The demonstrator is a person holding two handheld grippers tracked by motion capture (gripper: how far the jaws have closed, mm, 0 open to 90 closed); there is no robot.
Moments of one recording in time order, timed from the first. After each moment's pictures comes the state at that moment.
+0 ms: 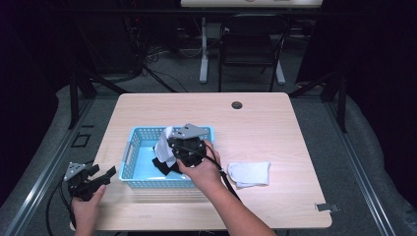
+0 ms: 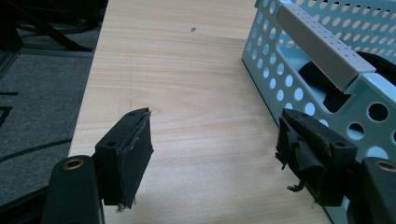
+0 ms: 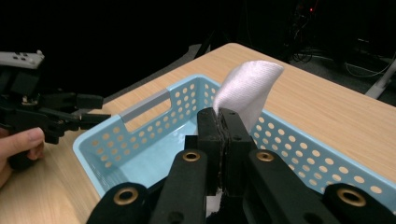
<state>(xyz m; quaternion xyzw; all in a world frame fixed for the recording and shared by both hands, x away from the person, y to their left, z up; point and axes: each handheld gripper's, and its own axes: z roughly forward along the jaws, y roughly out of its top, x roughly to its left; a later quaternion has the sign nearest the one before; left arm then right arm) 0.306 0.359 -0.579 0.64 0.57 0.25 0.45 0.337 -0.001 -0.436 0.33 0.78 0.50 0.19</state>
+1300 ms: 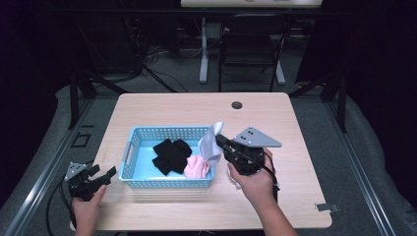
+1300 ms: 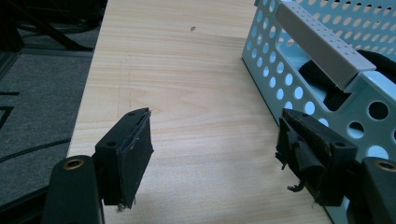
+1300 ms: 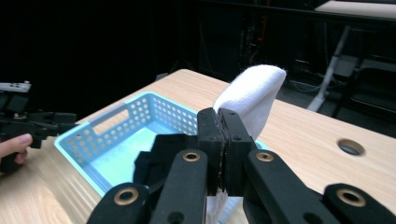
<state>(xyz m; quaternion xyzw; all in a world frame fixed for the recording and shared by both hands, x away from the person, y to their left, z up) 0.306 0.358 -0.580 0.64 0.57 0.26 0.44 0.286 -0.129 -0.398 0.37 0.72 0.53 0.25</state>
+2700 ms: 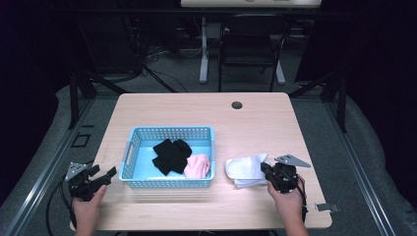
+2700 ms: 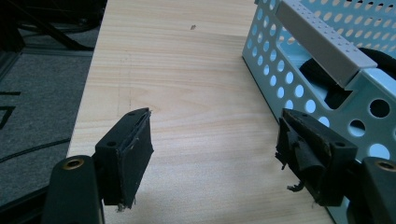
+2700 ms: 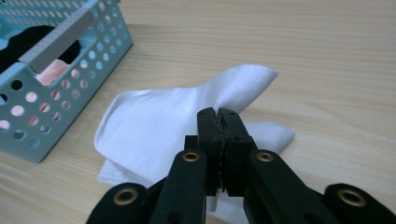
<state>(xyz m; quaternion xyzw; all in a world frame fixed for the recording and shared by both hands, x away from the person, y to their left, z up) 0.306 0.358 -0.580 0.64 0.57 0.26 0.44 0.298 -0.238 -0.531 0.55 0.70 0.40 0.21</state>
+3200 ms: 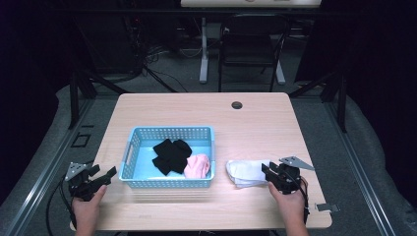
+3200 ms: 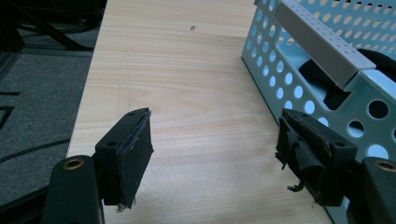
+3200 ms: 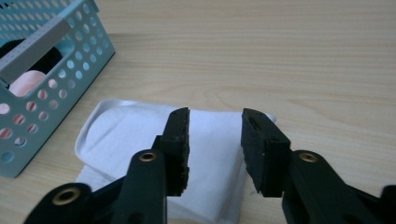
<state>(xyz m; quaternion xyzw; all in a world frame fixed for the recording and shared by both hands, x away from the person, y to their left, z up) 0.306 0.358 -0.579 0.64 0.57 0.26 0.44 0.299 -0.248 -0.541 0.57 0.67 0.41 0.23</state>
